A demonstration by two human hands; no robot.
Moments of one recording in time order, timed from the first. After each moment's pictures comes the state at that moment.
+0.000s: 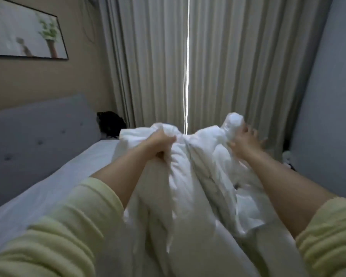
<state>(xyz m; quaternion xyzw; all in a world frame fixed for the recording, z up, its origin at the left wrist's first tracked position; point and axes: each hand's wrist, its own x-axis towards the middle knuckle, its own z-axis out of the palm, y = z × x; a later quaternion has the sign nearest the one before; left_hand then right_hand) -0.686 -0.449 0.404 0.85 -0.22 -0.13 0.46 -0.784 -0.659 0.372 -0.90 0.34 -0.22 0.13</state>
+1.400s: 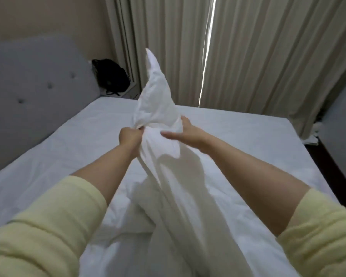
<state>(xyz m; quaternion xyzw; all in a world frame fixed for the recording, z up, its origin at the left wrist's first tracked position) -0.358 -0.426 0.235 0.77 0.07 -0.10 0.63 -0.449 -0.571 0.264 -0.86 0.15 0.03 0.49</state>
